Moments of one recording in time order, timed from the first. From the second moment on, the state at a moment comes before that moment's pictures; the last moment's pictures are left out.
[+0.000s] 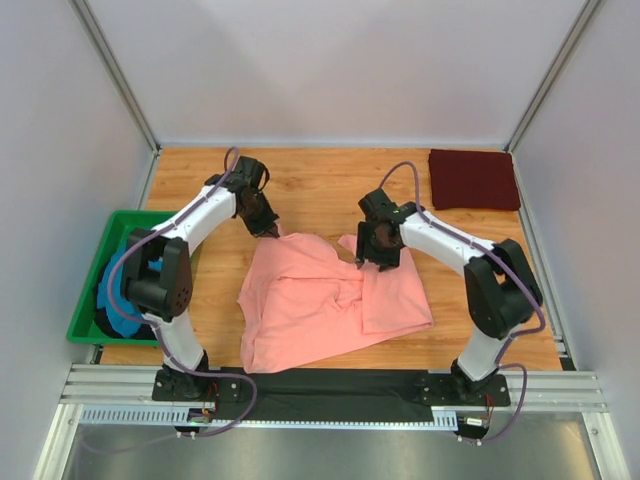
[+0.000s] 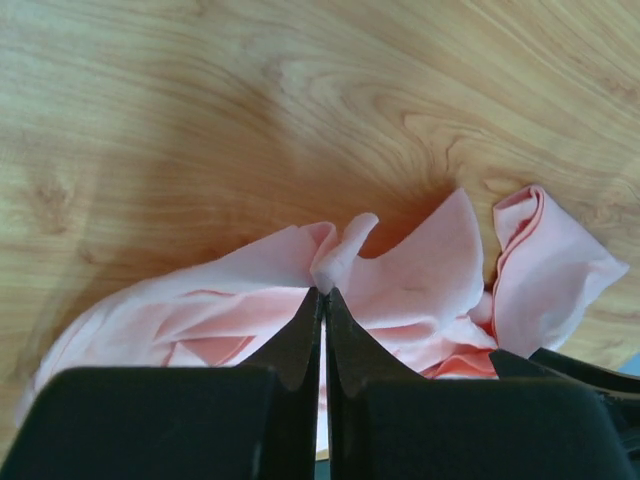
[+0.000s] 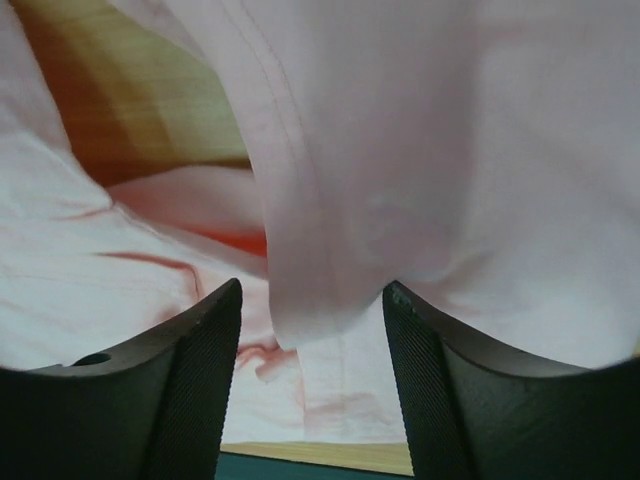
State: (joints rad) left arm -0.31 1.78 1.39 -0.76 0.13 -0.82; right arm 0.55 1.72 1.21 -0.74 0.02 0.65
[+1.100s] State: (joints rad) left arm -0.32 1.89 1.73 -0.97 0.06 -0.62; right arm -0.01 1.48 1.22 -1.09 0.19 0.61
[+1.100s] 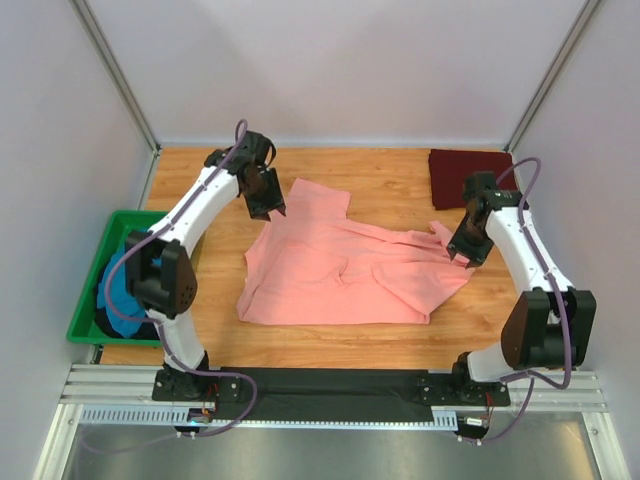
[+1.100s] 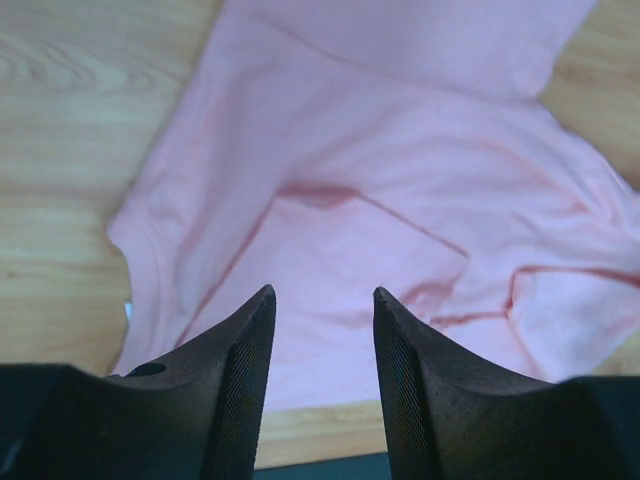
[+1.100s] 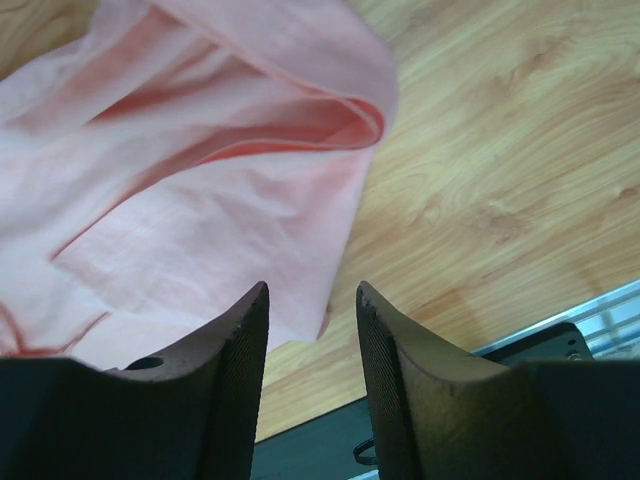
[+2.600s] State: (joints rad) left arm -0.39 2.17 1.76 -1.10 -0.01 -1.55; right arm 0.25 1.31 1.10 -1.06 0.08 0.62
